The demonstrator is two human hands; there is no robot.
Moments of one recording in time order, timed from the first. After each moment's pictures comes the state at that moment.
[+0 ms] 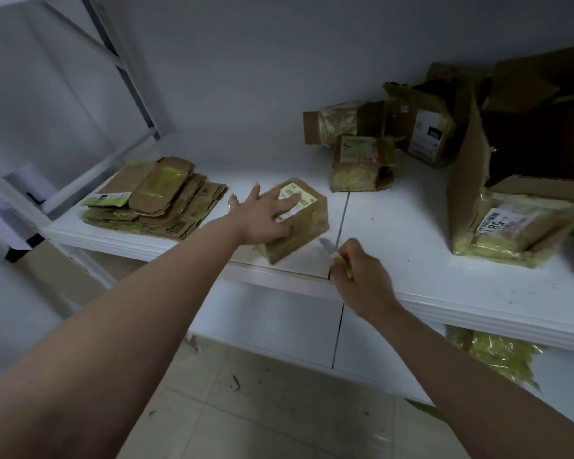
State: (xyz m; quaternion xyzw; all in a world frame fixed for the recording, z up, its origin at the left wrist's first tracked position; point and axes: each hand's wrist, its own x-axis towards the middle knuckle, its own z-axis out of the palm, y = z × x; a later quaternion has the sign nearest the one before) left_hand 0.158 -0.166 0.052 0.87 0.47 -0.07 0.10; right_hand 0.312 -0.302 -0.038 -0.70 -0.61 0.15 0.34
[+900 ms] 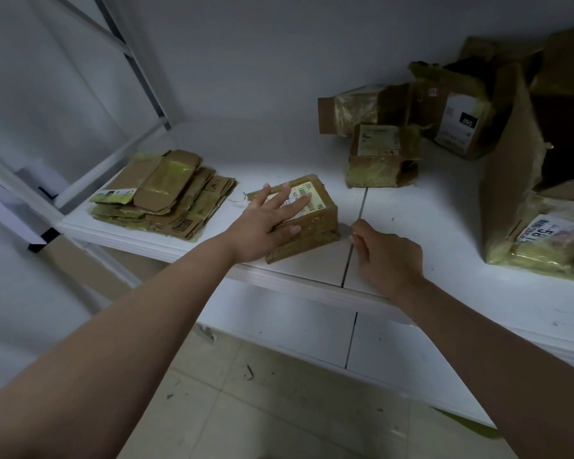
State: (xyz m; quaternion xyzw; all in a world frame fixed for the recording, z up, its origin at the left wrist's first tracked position) left_hand 0.137 -0.156 0.023 0.89 0.42 0.04 0.19; right_hand 0.350 -0.254 -0.045 -0.73 -0.66 0.00 0.20
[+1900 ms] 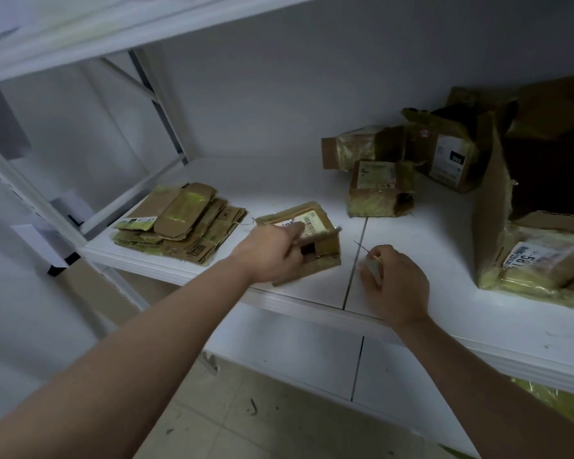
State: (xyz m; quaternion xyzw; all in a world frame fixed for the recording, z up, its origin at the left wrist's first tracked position) left_hand 0.152 -0.178 0.052 0.91 0.40 0.05 0.02; right_hand 0.350 -0.266 -0.052 -0.70 -0.58 -0.05 0.41
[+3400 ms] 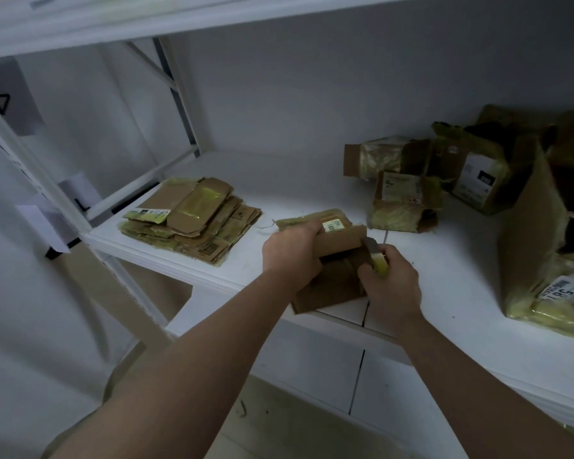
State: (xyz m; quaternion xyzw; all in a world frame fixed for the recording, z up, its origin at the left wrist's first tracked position) left_hand 0.164 -0.172 0.036 0.83 0.54 0.14 0.02; right_hand 0.311 -0.240 -0.017 -0.73 -0.46 0.22 0.47
